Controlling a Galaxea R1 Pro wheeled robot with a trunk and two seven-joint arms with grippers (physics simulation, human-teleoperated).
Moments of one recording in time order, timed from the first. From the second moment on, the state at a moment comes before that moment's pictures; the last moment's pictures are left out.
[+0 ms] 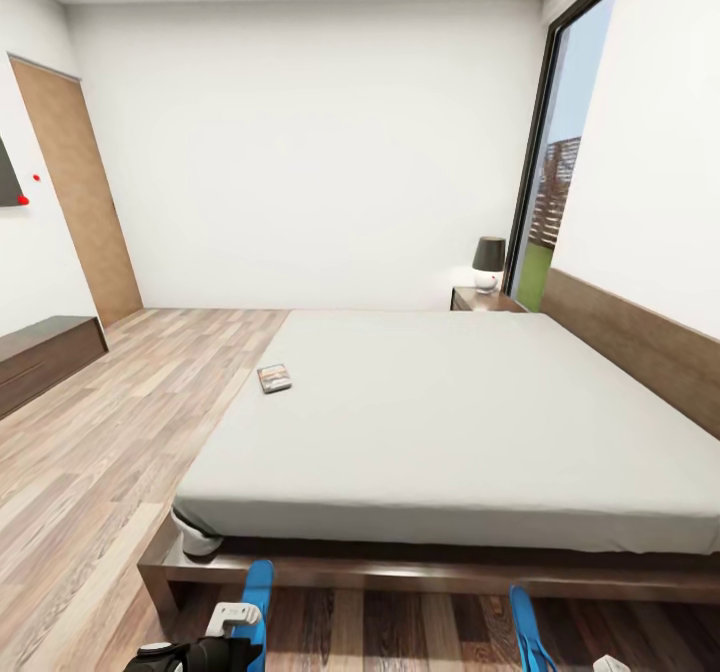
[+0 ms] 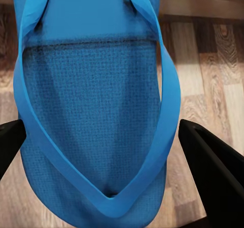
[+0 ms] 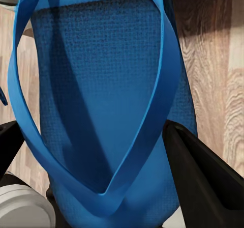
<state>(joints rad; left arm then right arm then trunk) -0.42 0.07 0.11 -0.32 -0.08 0.19 -0.47 -0.48 -0.39 0.42 0.08 -0.63 0.13 1.12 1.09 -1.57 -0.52</state>
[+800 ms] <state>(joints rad) -0.42 0.07 0.11 -0.32 -0.08 0.19 -0.47 -0.48 -0.39 0.42 0.08 -0.63 0.08 1.12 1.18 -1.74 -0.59</state>
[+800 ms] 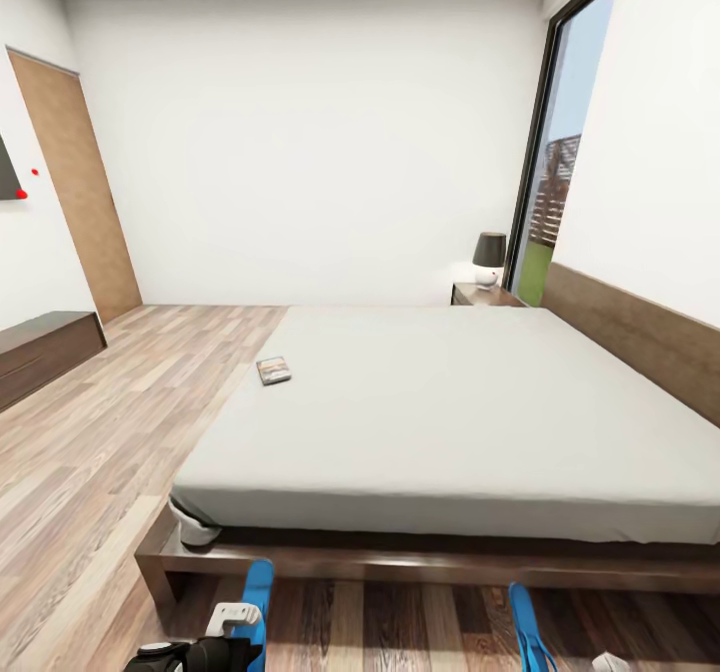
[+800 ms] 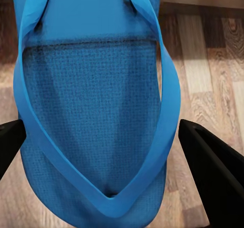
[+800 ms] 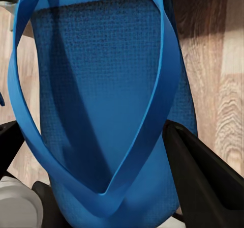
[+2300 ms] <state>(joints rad) -0.42 0.07 0.11 -0.32 -0.08 0.19 -0.47 -0.49 -0.52 0.39 -0.20 -0.66 0.58 1.14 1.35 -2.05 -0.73</state>
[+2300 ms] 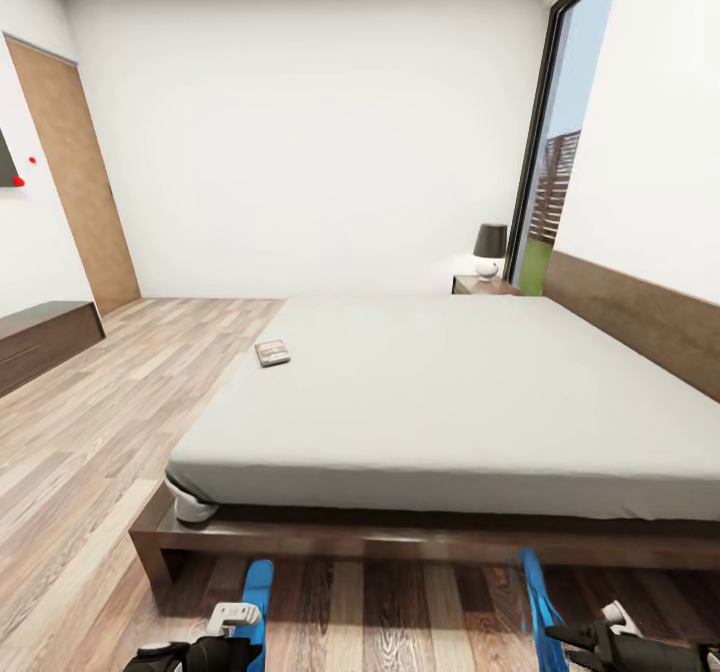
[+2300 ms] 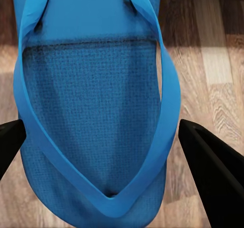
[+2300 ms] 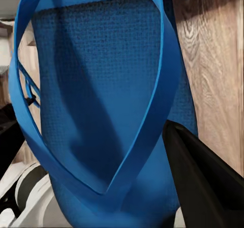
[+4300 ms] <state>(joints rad) -0.42 0.07 0.11 -0.32 -0.07 0.18 -0.47 -0.49 -0.60 0.40 -0.23 -0.75 0.67 1.14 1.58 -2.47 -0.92</state>
